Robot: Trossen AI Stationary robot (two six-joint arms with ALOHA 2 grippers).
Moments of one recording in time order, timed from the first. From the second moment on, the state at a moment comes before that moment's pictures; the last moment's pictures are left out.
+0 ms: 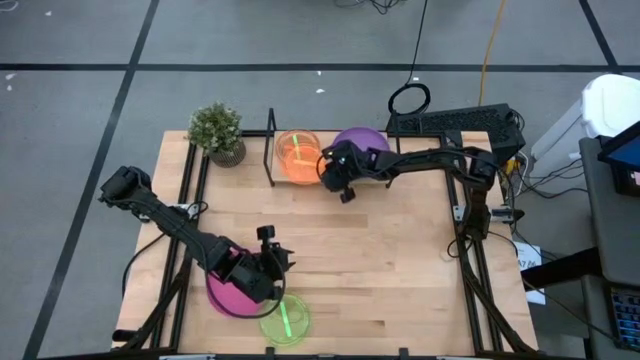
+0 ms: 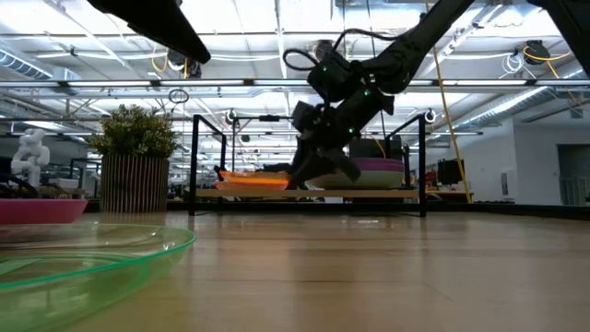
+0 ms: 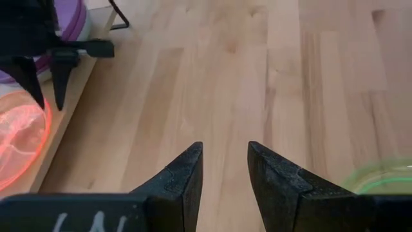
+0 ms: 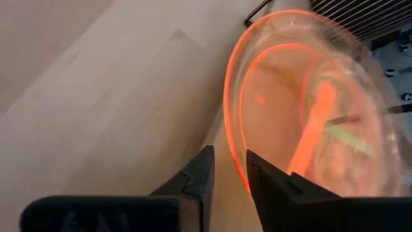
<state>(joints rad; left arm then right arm) -0.58 1.54 1.09 -0.51 -0.64 -0.40 -0.37 1.89 1.12 0.03 -0.13 -0.94</state>
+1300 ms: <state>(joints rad) -0.58 1.54 1.09 -0.52 -0.64 -0.39 -0.42 1.92 1.42 0.00 -0.21 -0.92</state>
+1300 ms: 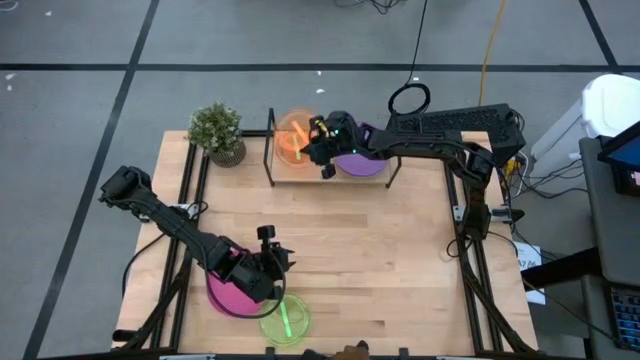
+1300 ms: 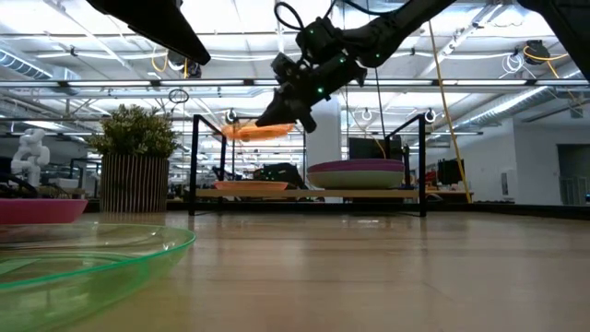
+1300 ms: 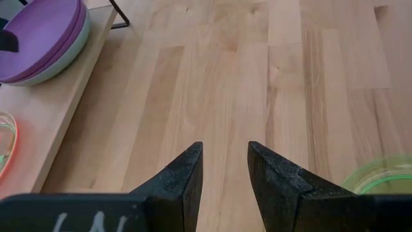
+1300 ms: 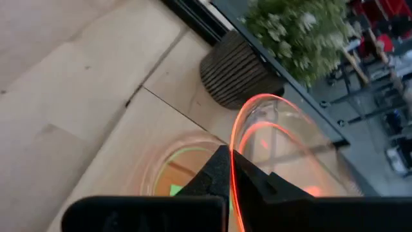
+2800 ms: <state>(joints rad) -0.67 1.54 1.09 -0.47 -0.47 -0.53 -0.24 1.58 1.32 -0.46 -0.24 -0.43</state>
